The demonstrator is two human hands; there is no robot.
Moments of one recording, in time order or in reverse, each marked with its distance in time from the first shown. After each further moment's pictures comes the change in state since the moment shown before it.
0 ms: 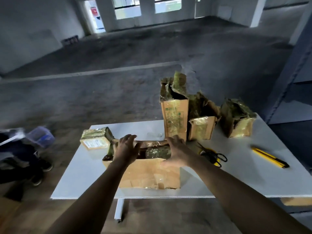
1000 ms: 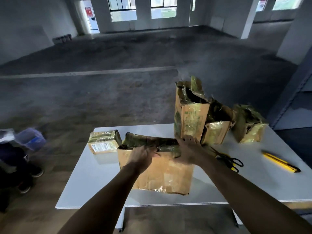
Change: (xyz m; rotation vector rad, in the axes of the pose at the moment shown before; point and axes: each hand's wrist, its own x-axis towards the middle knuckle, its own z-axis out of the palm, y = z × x) left_hand 0.014 -0.047 -0.009 0.205 -0.067 0.537; right_hand 0.037 -0.059 0.005 -0.211 0.080 0.165
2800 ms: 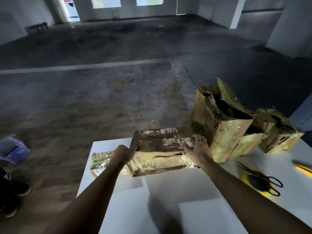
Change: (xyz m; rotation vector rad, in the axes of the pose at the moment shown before) left_hand 0.097 -0.208 0.000 -0.635 -0.196 -0.795; right_hand 0.163 -0.042 0.024 0.409 0.339 0.398
